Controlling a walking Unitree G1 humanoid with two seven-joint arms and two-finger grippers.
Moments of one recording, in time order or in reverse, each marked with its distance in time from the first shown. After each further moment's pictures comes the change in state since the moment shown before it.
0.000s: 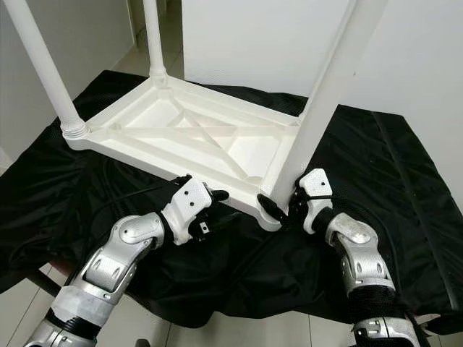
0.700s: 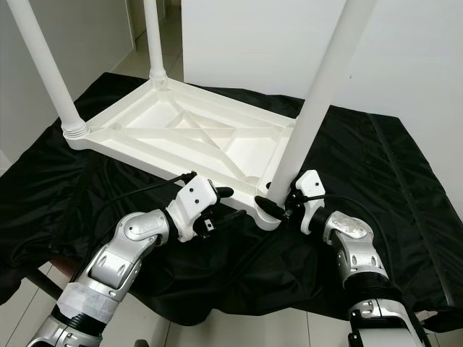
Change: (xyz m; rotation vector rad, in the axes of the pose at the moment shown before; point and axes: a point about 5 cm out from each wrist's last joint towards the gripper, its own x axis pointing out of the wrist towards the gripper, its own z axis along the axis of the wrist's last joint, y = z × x) left arm 0.005 -0.001 0.005 0.007 -0.016 -0.003; right arm 0.008 0.000 -0.013 0.035 0.007 0.142
